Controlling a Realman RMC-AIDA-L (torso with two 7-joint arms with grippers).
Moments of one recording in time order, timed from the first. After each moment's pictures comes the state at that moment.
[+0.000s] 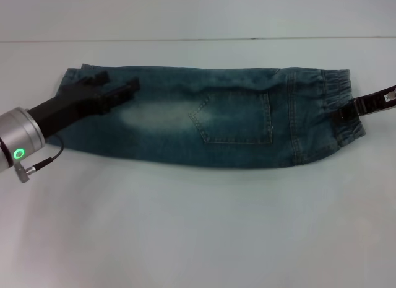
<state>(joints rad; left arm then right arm) -0.53 -2.16 0.56 0.54 1.75 1.20 -1.38 0.79 1.93 -0.77 -0.66 -2.55 -1.28 2.31</state>
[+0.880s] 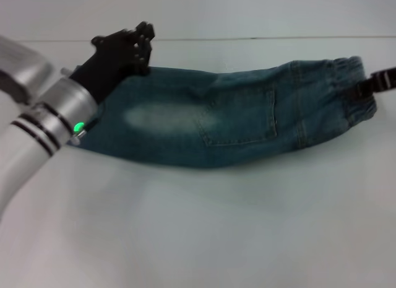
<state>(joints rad) -0.69 -2.17 0.56 0.20 1.32 1.15 -0.70 0.78 1.89 -0.67 -0.83 -2.50 -1.56 2.30</state>
